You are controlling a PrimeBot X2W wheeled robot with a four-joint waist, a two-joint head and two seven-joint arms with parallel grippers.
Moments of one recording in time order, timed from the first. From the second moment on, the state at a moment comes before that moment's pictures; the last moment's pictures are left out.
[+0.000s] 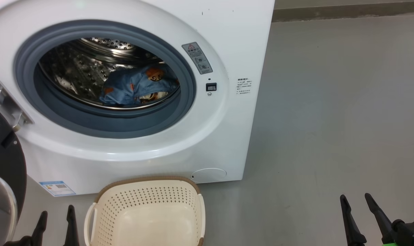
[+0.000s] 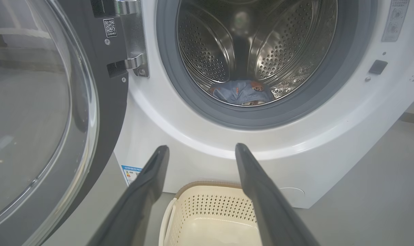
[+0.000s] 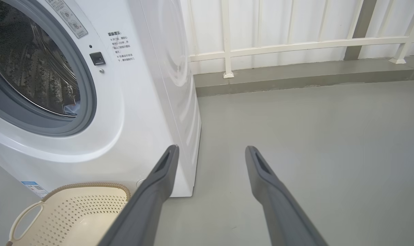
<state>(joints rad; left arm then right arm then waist) 0.04 0.11 0.09 0.26 -0.31 -0.13 -0.26 0.10 -0.12 -0.09 0.15 0.25 0.13 -0.26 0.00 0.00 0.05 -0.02</state>
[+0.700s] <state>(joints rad) 0.04 0.11 0.09 0.24 -0.30 -0.13 -0.26 0.10 -0.12 -0.09 0.15 0.25 0.13 -0.26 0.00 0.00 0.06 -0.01</state>
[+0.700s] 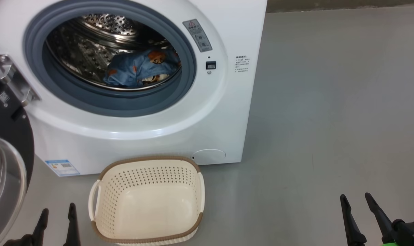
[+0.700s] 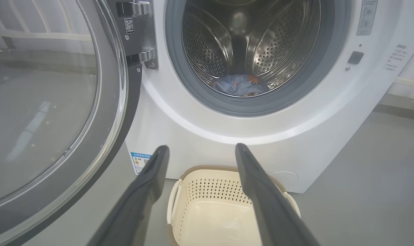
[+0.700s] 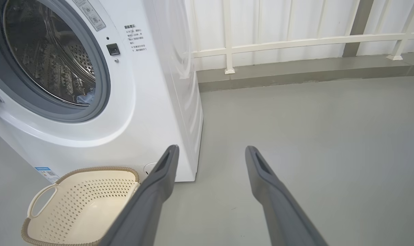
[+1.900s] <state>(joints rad) 0.06 0.06 0.11 0.21 -0.30 -0.13 -0.26 0.03 -0.16 0.04 0.18 0.25 0.13 -0.26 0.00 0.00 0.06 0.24</state>
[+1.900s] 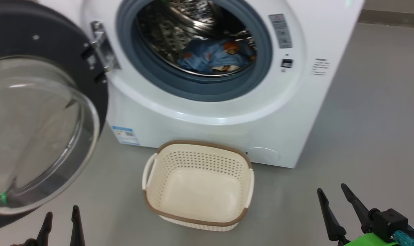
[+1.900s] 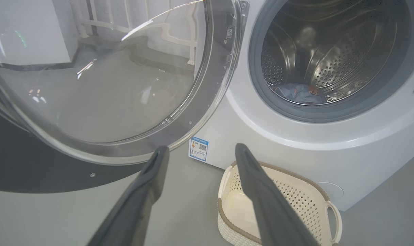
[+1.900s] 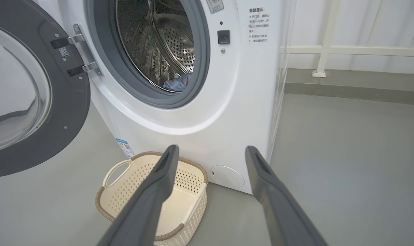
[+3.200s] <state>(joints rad) 0.09 0.04 0.24 0.10 -0.42 -0.13 -0.26 -0.06 -0.19 0.14 0.23 0.26 0.13 -0.26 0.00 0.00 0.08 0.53</state>
